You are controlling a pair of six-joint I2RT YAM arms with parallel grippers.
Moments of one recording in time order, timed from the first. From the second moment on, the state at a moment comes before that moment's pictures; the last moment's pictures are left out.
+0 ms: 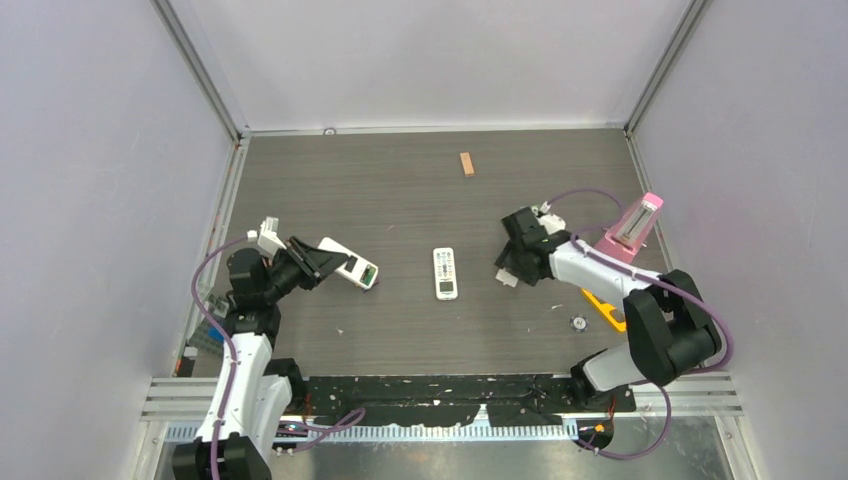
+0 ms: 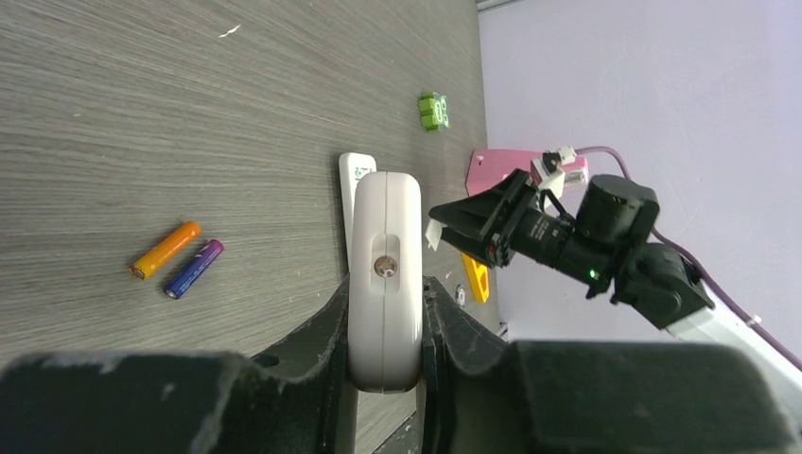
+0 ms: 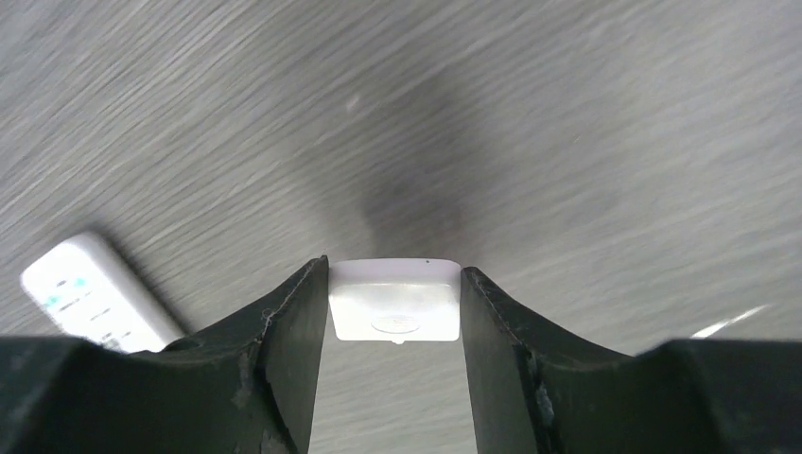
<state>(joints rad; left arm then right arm) 0.13 0.72 0.34 0.06 0.75 -0.92 0.39 1.45 0.79 -0.45 0.23 0.87</state>
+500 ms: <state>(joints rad) 0.13 0.67 0.34 -0.01 0.73 -0.86 0.76 1.61 1.02 -0.86 0.37 1.80</state>
